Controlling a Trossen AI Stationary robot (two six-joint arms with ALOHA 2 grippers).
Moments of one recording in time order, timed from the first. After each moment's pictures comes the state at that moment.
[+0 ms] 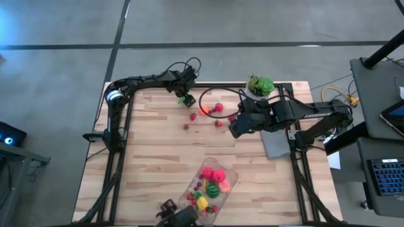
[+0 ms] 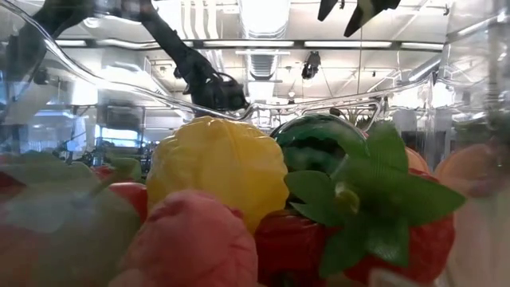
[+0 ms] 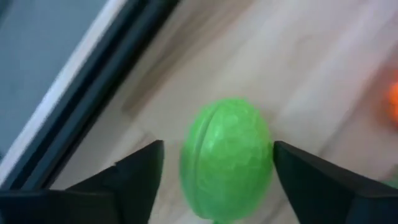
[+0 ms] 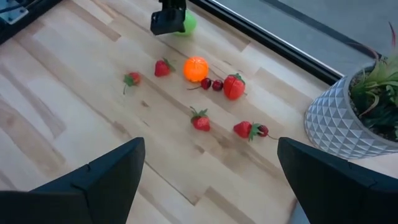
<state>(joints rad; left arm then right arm) 0.67 1.98 1.45 -0.67 -0.10 0.03 0.16 1.49 1.63 -1.27 0.57 0.91</state>
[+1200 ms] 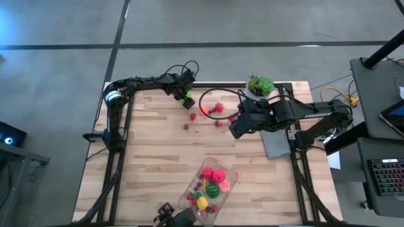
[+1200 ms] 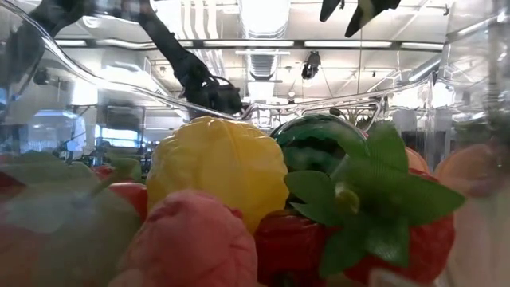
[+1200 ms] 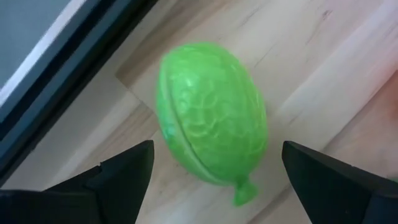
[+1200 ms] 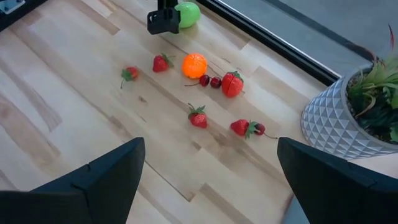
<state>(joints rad) 0.66 1.96 1.37 -0.63 -0.11 -0.07 0.16 1.49 1.63 -1.28 0.57 0.89</state>
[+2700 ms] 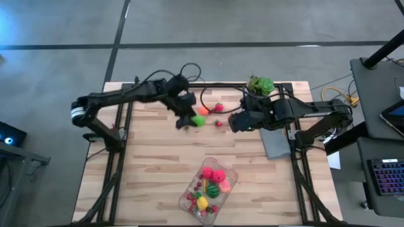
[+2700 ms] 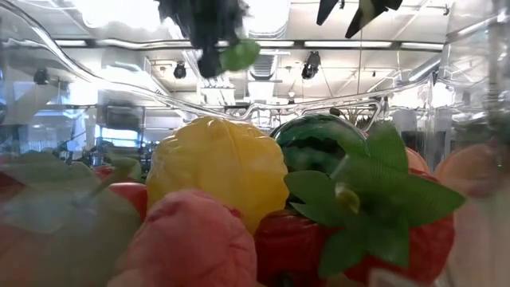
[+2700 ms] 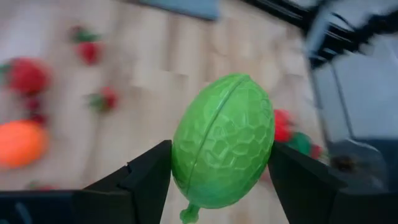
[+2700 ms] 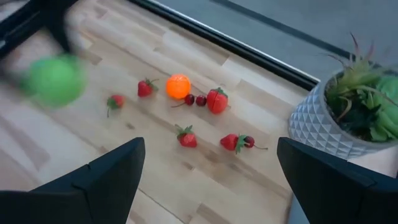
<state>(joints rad) 0.36 1.50 1.35 -0.68 0.53 -0.02 0.14 1.49 1.63 -1.28 0.66 0.99</state>
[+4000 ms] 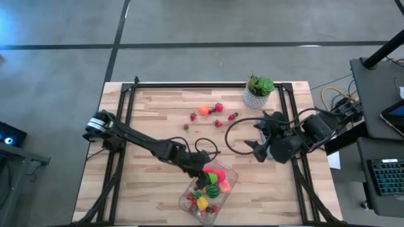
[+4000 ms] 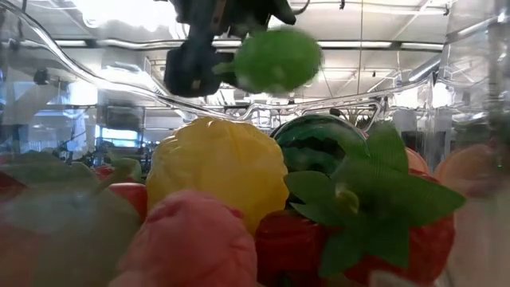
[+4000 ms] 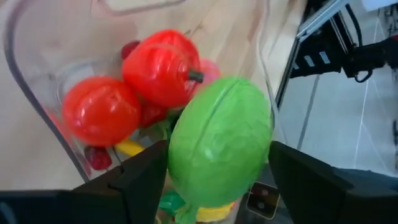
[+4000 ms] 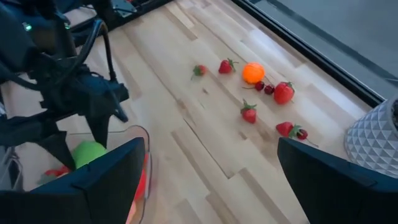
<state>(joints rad) -0.31 1.76 1.27 -0.26 0.12 -1.02 0.54 1.34 1.61 -1.31 0.68 0.96</state>
